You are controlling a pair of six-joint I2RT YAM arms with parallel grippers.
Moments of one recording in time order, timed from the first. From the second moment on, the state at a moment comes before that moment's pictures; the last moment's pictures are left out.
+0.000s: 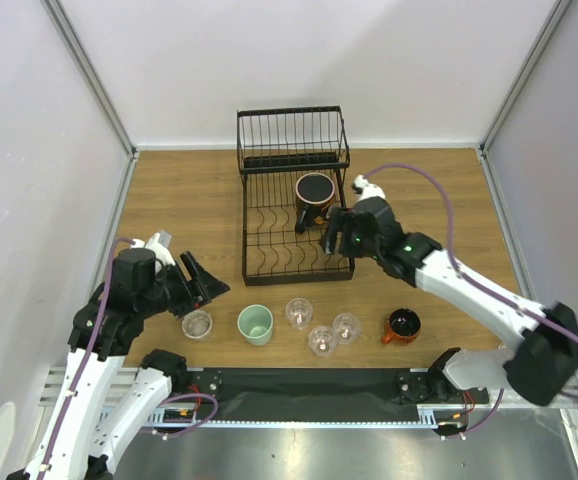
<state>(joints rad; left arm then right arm) -0.27 0.59 0.89 -1.03 0.29 -0.78 0.71 1.32 1.02 -0.31 0.13 0.61</state>
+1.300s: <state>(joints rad) -0.40 0.70 0.91 -0.83 0.37 -0.93 0.49 1.19 0.78 -1.01 0.17 1.15</state>
